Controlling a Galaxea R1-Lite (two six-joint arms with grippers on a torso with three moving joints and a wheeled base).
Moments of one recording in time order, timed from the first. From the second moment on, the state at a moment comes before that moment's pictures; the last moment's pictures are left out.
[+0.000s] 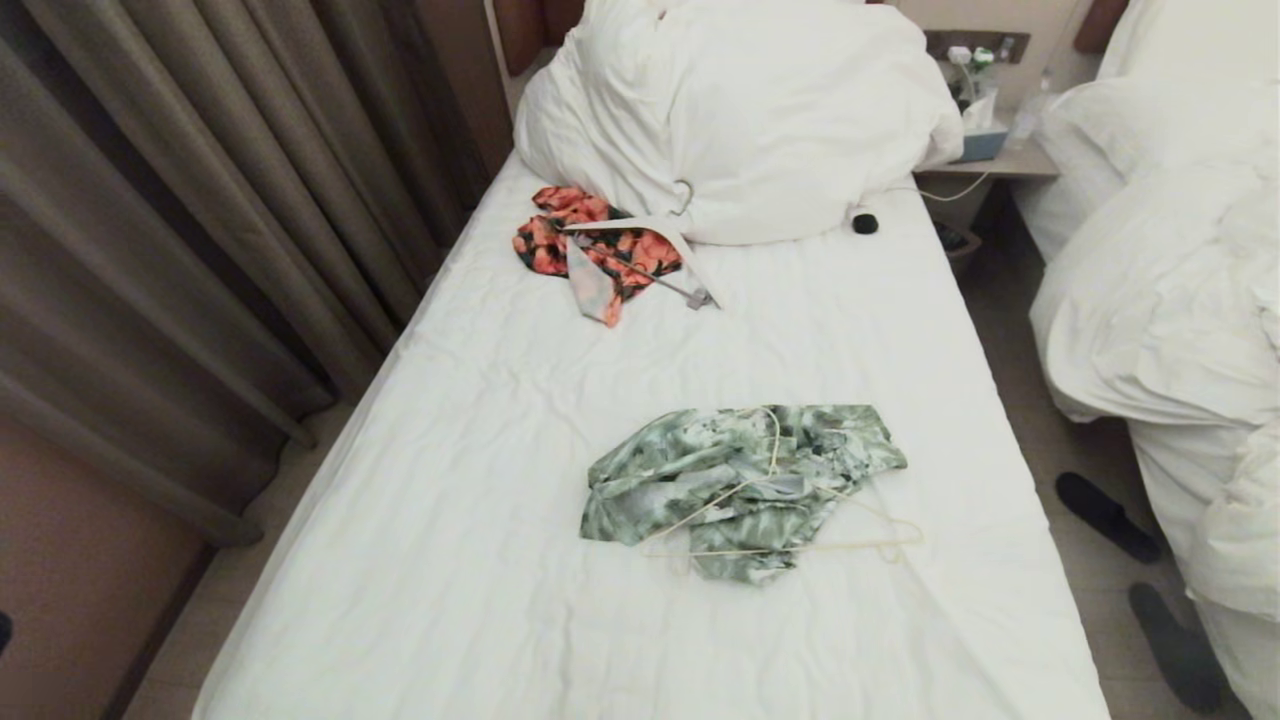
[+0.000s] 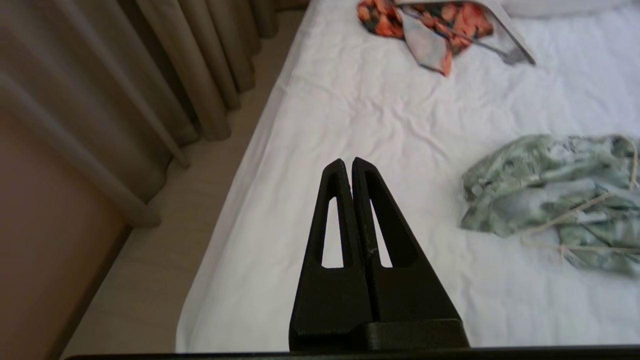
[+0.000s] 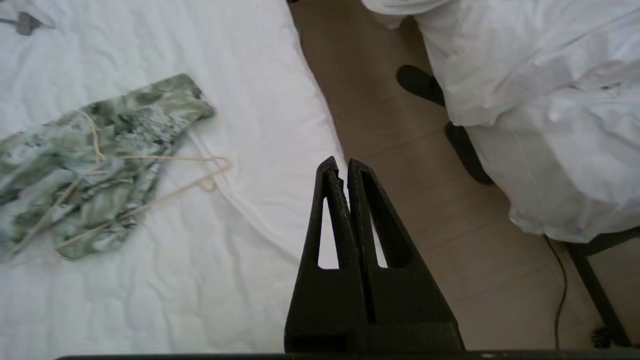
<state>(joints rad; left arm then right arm) -0.11 0.37 -0.16 -0.31 0.28 0.07 0.18 0.44 -0.53 0.29 -0.54 0.27</state>
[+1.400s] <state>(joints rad) 0.01 0.00 0.00 -0.01 -0.01 0.11 0.00 0.00 -0.02 -0.03 -0.01 -0.03</state>
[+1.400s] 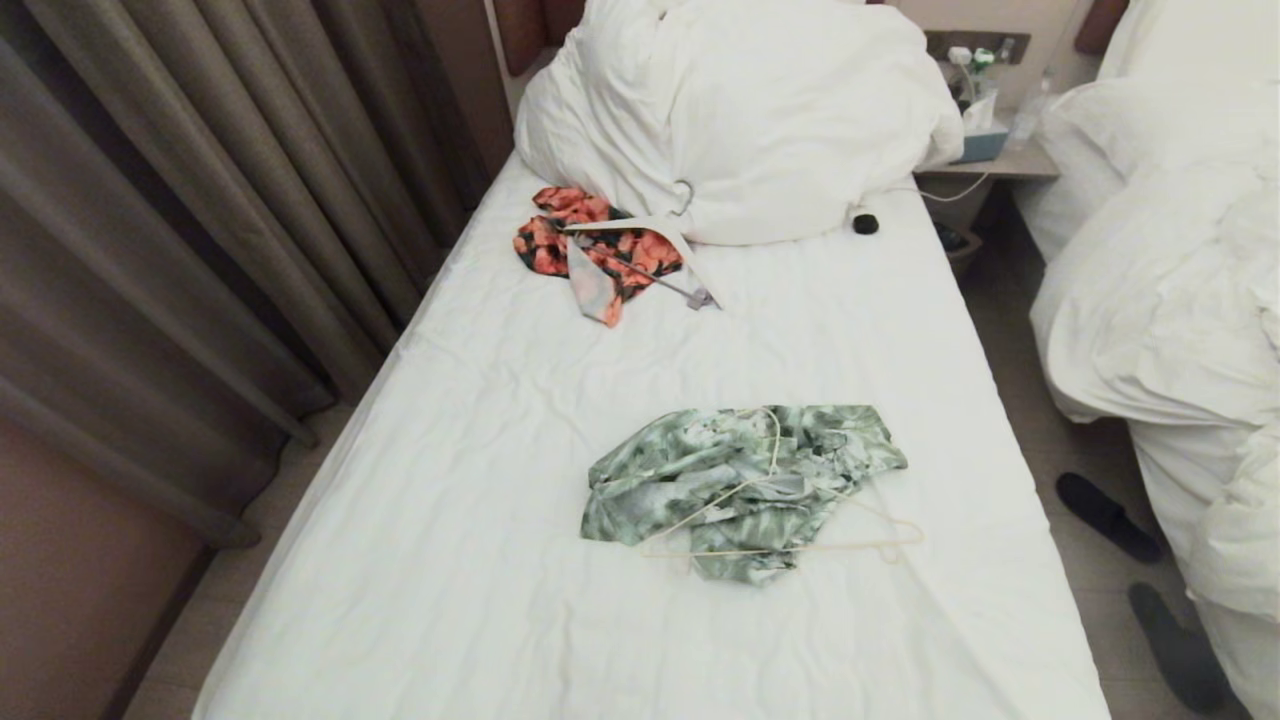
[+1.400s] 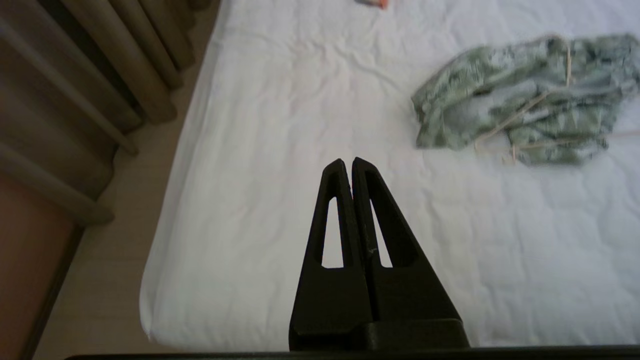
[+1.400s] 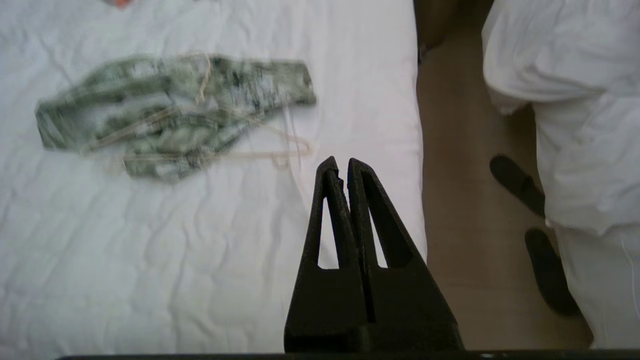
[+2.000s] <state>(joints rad) 0.00 0.00 -0.01 0.03 -0.02 0.11 0.00 0.00 0.00 0.00 0.00 -0.02</state>
